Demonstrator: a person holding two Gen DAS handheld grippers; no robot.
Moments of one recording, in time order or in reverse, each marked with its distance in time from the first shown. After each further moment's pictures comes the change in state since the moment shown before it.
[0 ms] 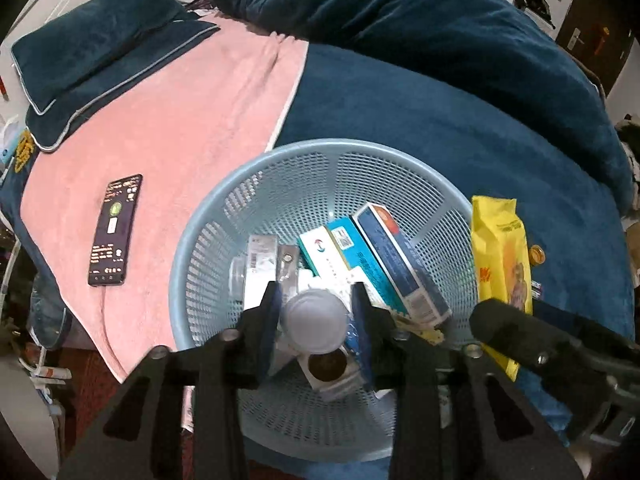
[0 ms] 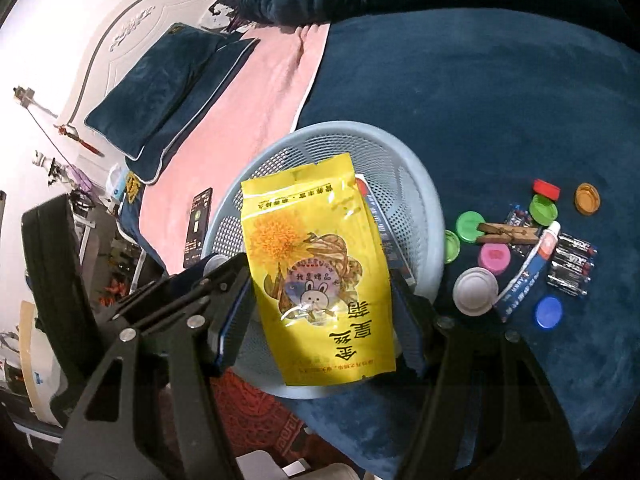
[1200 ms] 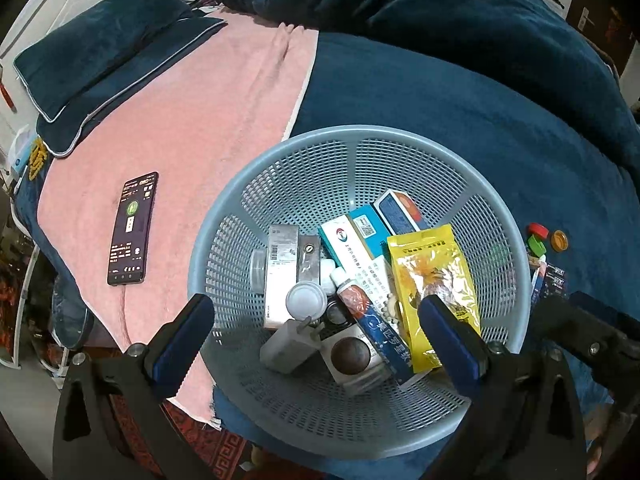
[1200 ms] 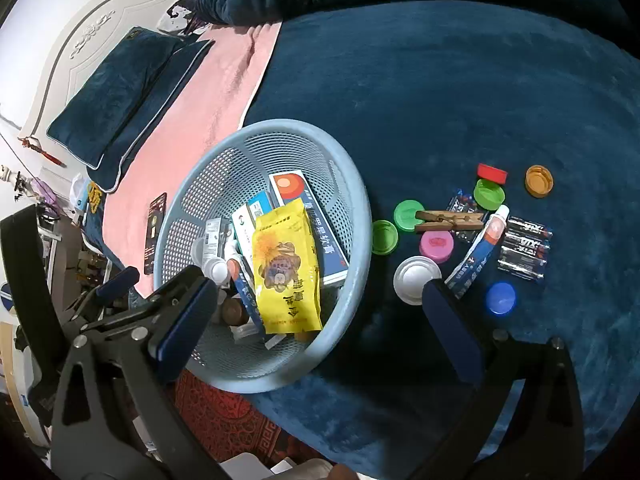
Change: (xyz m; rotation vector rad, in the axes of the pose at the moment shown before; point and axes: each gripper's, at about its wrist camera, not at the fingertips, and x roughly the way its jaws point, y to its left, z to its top) left arm 0.008 -0.004 -0.001 0.043 0.049 0.073; right arm -0.046 -0.041 -0.010 0.066 0.002 -0.155
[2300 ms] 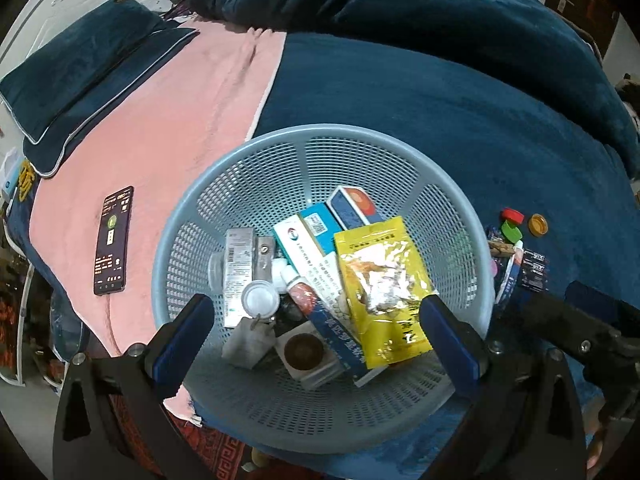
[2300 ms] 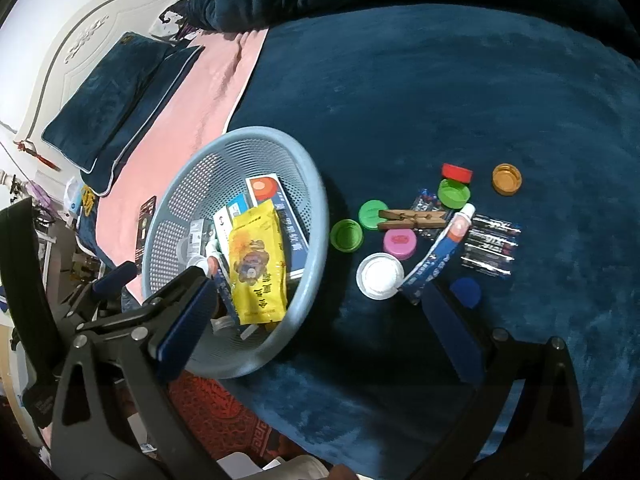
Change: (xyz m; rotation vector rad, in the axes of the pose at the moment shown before) left arm -0.008 -0.040 -0.001 0.073 0.005 -0.026; right arm -0.024 -0.036 0.001 -0.001 -0.011 -0.021
